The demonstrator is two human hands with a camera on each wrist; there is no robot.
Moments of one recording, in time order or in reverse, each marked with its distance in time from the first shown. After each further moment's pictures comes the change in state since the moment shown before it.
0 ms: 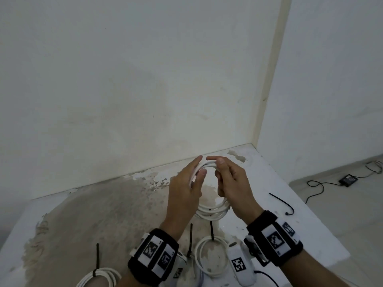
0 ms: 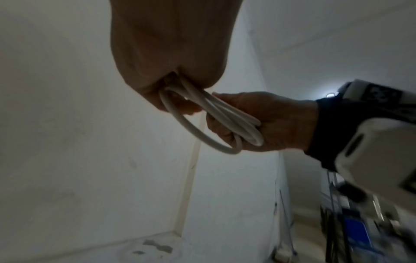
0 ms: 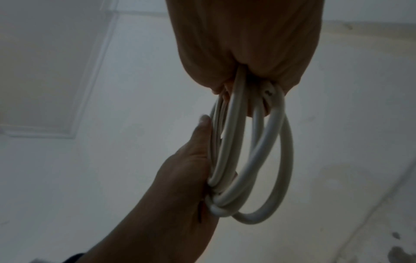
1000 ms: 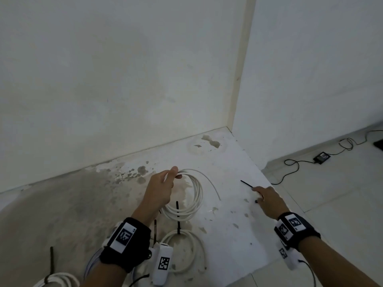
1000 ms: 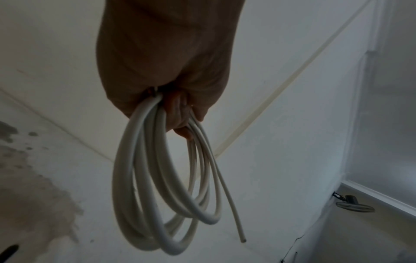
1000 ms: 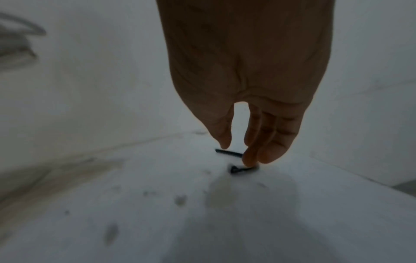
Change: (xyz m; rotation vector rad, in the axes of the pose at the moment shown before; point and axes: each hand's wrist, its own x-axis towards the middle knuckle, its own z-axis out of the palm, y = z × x) left_hand 0.029 -0.054 0.081 -0.189 -0.209 -0.536; right_hand 0.006 0.189 -0.274 -1.136 -0.142 0.561
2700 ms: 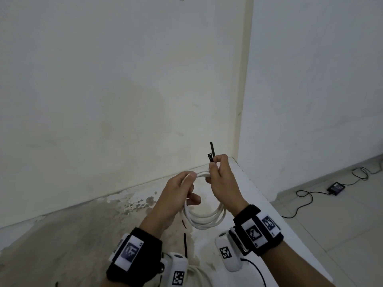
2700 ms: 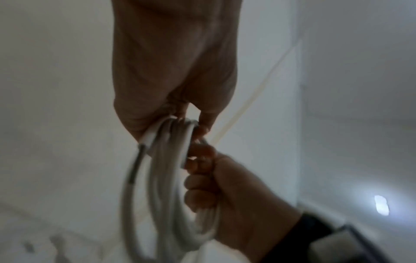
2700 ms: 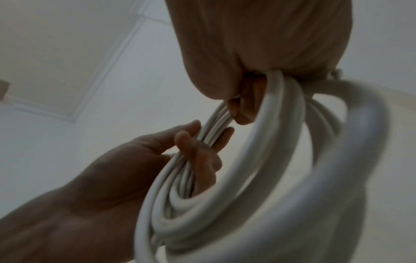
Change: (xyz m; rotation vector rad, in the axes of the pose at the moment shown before) left_hand -0.021 0.099 0.009 -0.139 -0.144 0.100; right_hand -0.066 -0.252 -0.093 0.940 0.273 -0.465
